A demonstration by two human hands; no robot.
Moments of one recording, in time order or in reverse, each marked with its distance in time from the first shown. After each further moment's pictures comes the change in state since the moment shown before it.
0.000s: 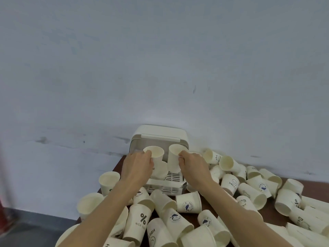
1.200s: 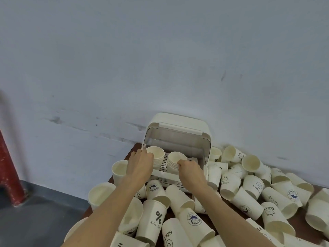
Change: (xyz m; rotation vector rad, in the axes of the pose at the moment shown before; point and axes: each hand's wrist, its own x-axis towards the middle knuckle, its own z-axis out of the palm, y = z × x) left_hand 0.007 -0.063 0.075 0.193 -0.286 -0.047; right_hand 0.016 -0.025 0.102 -0.057 -0.301 0.065
